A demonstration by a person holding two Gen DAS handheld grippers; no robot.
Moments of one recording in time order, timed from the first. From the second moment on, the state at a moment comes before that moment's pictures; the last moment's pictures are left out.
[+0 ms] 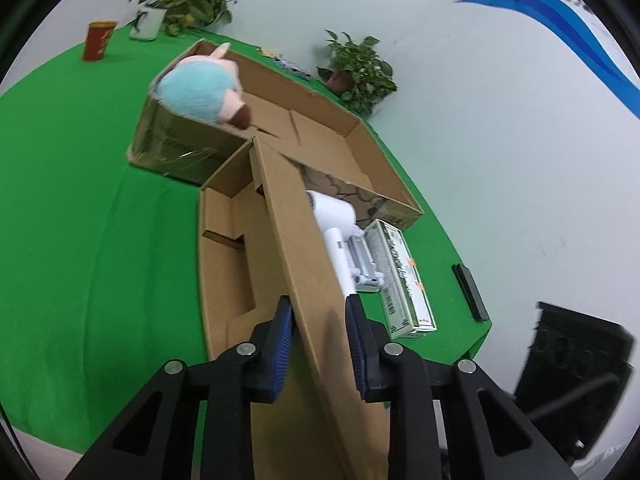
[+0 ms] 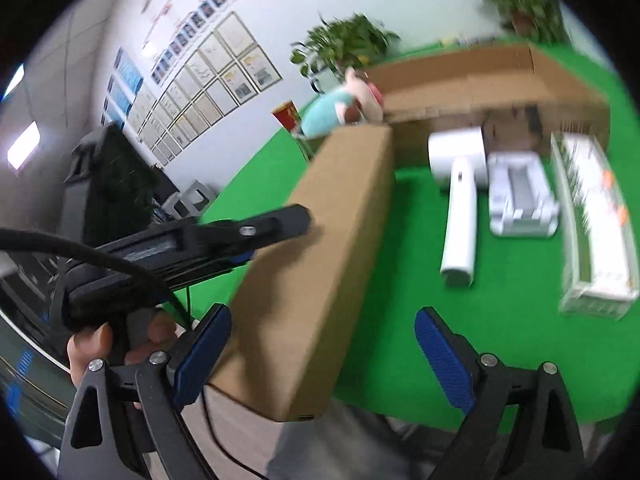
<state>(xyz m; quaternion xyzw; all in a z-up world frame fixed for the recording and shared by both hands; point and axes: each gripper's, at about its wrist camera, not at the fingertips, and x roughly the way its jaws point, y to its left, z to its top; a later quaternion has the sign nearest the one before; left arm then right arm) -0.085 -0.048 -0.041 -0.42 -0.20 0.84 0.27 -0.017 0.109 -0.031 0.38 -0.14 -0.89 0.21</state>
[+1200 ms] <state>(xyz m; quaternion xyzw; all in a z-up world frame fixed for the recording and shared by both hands) -0.102 -0.056 -0.065 -0.43 -0.12 0.86 0.22 -0.055 0.113 -0.050 0.41 -0.04 -0.91 0.10</state>
